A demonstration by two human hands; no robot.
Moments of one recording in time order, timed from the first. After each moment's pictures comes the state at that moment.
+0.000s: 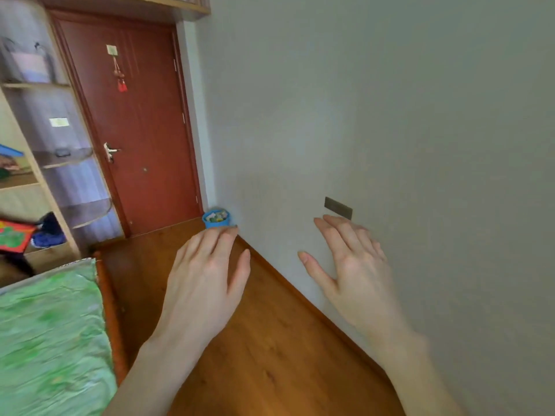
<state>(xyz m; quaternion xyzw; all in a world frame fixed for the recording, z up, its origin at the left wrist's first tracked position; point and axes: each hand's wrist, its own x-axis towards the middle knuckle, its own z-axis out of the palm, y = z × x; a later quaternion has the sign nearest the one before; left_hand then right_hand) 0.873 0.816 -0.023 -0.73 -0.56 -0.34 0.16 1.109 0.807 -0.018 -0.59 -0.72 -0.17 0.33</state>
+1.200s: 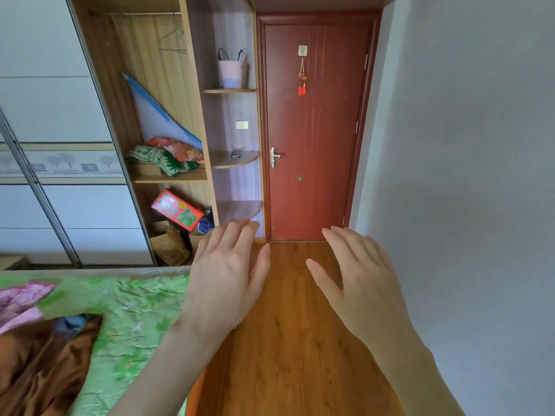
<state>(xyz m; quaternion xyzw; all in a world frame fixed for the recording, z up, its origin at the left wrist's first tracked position) 0.602 1.307 -0.033 -0.54 -0.74 -0.28 0.29 0.790 1.431 -0.058 -0.33 -0.86 -0.05 0.38</state>
